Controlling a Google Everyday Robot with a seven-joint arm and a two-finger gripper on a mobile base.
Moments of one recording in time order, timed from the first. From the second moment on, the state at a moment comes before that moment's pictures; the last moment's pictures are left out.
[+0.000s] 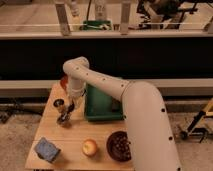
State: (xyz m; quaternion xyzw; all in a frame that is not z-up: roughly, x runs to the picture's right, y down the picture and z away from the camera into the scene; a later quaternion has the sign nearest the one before) arm -0.179 0.075 0.843 -0.32 -0.27 -0.39 0.82
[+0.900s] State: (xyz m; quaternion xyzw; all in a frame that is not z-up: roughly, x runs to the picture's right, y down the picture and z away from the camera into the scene) arm -0.213 0.085 0.852 -0.33 -0.27 -0.42 0.80
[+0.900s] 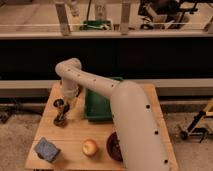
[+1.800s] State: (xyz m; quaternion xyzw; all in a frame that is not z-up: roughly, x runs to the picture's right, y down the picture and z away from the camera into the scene) arm -0.209 0.133 0.806 -0.34 -0.30 -0.47 0.76
